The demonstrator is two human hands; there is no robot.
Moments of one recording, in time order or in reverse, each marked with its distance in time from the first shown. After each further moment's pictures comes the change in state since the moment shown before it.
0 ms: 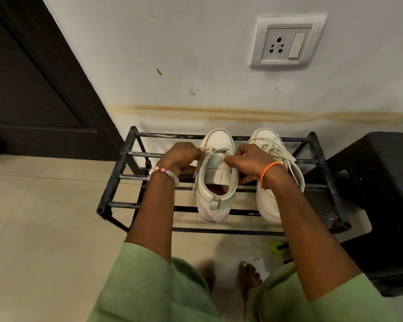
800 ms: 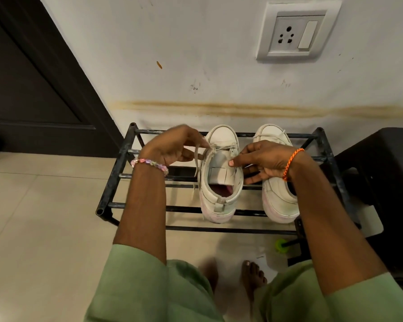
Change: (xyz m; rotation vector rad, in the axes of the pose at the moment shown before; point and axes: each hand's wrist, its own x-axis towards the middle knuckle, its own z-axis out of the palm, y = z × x) left_hand -0.004 0.017 -0.029 -0.122 -0.220 0.054; right_hand 0.001 -0.006 -0.023 0.228 -0.345 0.154
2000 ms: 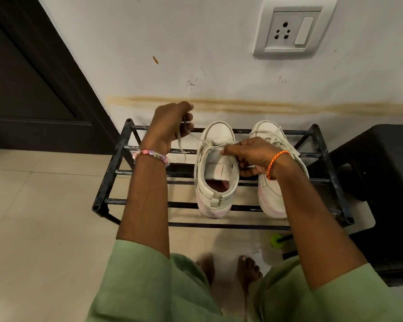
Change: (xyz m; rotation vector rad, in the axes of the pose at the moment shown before) left_hand -0.006 0.019 0.007 -0.278 0.327 0.222; right_hand 0.006 0.003 0.016 -0.031 0.198 -0.038
